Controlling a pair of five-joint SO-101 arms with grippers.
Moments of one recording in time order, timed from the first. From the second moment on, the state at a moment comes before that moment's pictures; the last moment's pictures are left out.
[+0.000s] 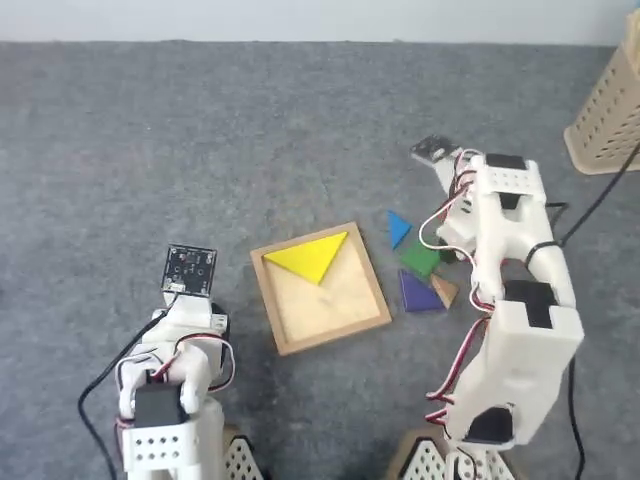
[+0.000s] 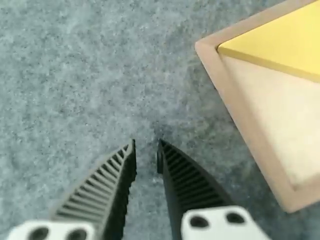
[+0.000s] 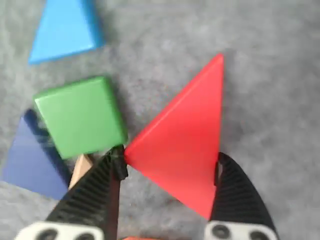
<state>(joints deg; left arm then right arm) -11.0 -103.5 97.1 72.6 -6.1 1.1 23.7 0.3 73.1 37.8</state>
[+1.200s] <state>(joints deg) -11.0 -103.5 97.1 72.6 -6.1 -38.0 11.3 10.6 71.3 -10.6</state>
